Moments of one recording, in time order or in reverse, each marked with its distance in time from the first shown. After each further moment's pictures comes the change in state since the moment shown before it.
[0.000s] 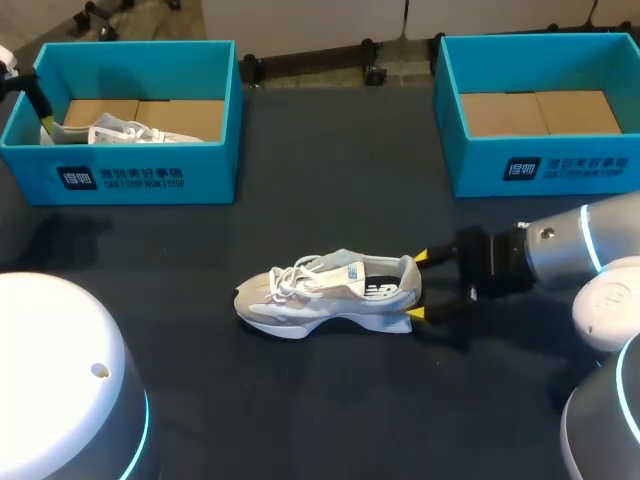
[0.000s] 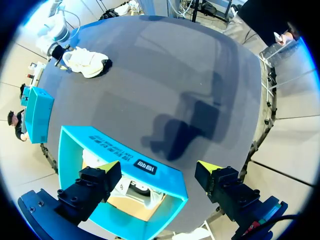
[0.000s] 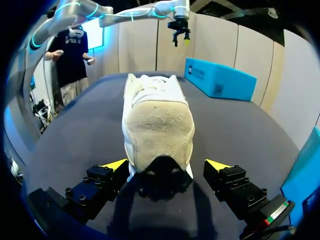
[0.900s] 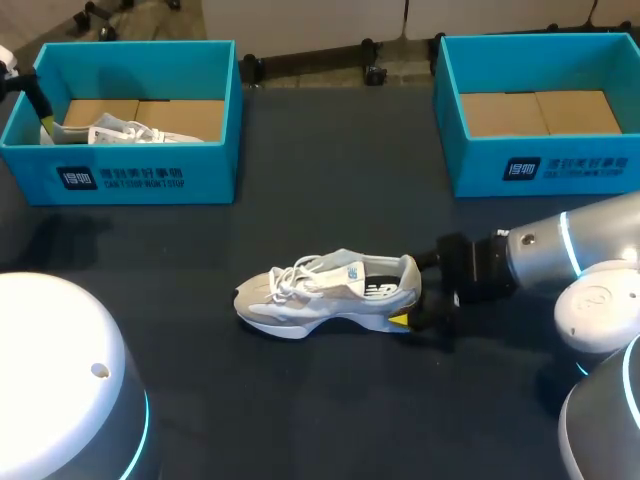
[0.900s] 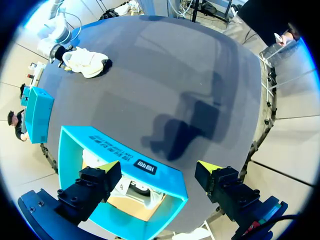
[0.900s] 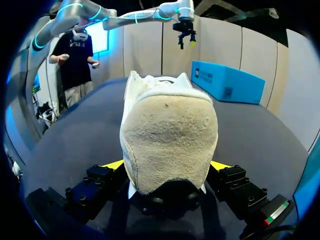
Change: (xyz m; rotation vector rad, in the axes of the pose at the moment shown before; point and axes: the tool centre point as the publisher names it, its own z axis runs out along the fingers) left arm 0.000 0.000 0.000 0.000 0.000 0.000; right arm 0.010 0.005 0.029 -0.048 0.048 -0.001
